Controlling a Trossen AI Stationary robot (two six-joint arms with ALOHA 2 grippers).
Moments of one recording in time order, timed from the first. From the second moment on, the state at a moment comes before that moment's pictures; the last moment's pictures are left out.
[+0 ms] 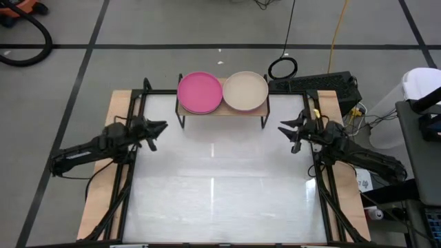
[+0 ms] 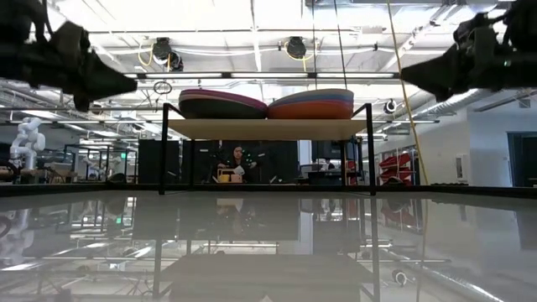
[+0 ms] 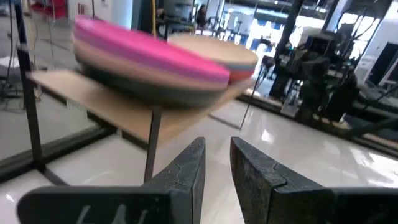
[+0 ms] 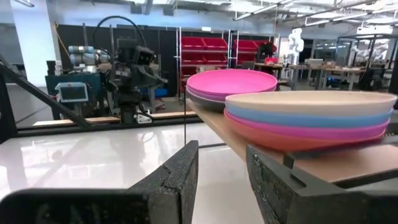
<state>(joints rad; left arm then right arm) 0.25 0.01 0.12 -0.15 -0.18 -0.21 -0.41 0.09 0.03 0.14 -0.13 0.01</state>
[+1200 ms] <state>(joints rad) 0.25 0.03 0.01 0.02 -0.09 -0.13 -0.41 0.11 0.02 0.15 0.03 -0.04</state>
